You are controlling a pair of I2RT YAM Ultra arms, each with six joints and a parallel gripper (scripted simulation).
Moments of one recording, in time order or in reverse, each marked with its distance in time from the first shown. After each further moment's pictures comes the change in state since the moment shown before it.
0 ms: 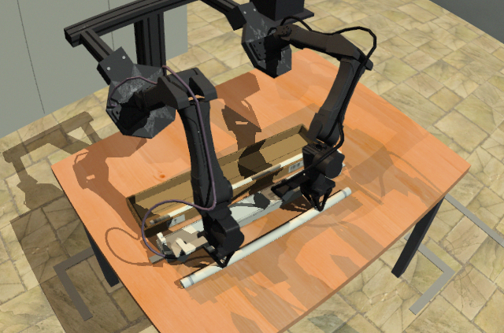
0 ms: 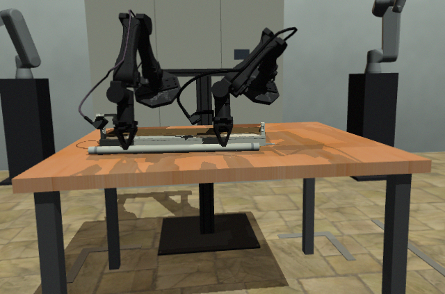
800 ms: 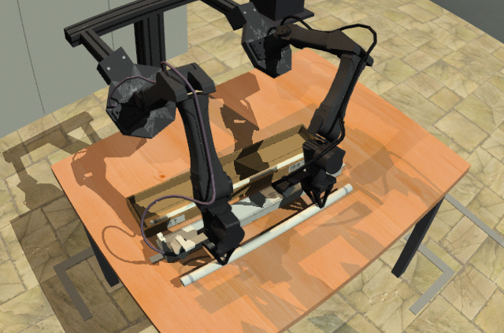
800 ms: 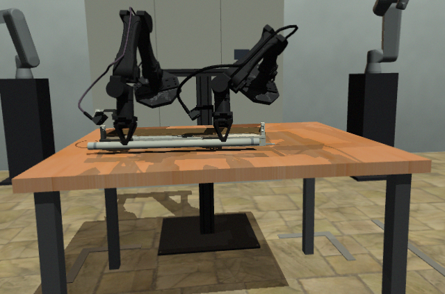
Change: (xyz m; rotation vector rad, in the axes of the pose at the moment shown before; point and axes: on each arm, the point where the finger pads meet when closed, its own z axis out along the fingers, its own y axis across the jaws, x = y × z) left arm -0.001 0.007 -0.016 -0.008 0.001 -0.002; right arm 0.000 0.005 -0.015 -0.010 -0.003 -0.001
